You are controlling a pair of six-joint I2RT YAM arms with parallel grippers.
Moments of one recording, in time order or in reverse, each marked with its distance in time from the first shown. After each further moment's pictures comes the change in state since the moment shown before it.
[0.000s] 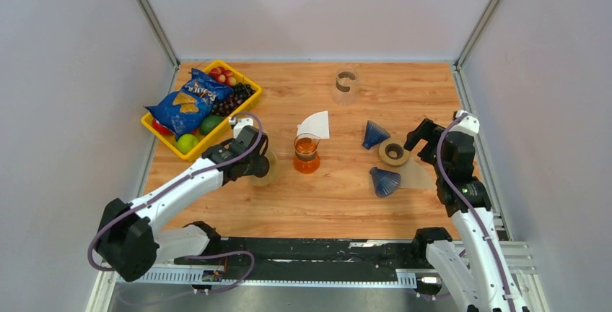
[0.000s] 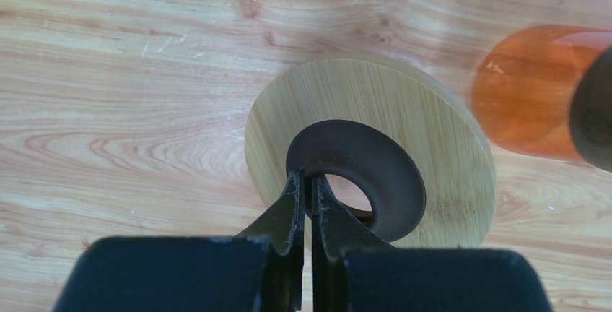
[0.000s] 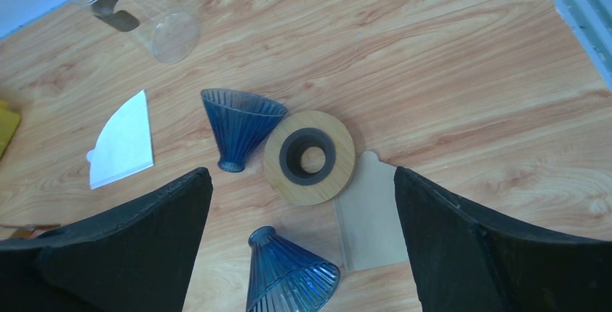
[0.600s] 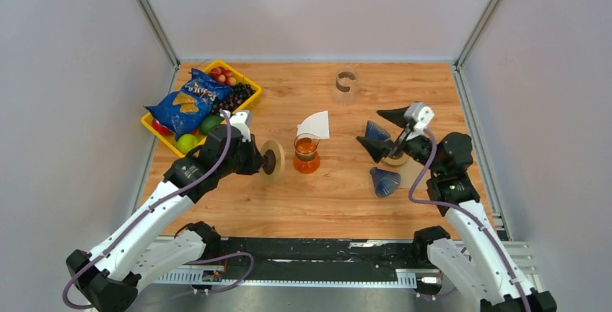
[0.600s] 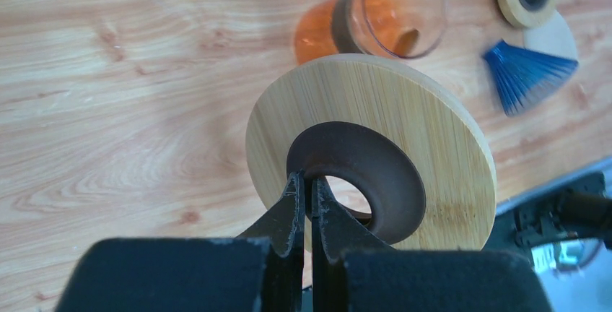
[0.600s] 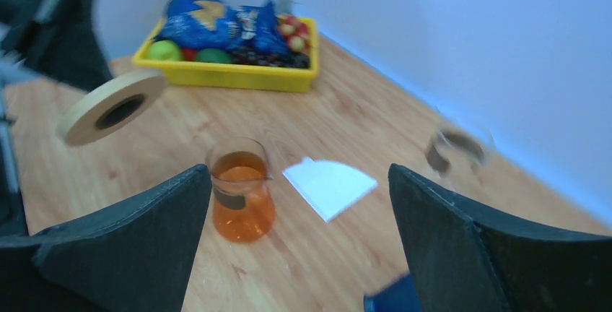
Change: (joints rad) left arm 0.000 -0.352 0.061 -0.029 0.291 0.145; right arm 0.105 0.031 -0.092 0.690 -0.822 -0.295
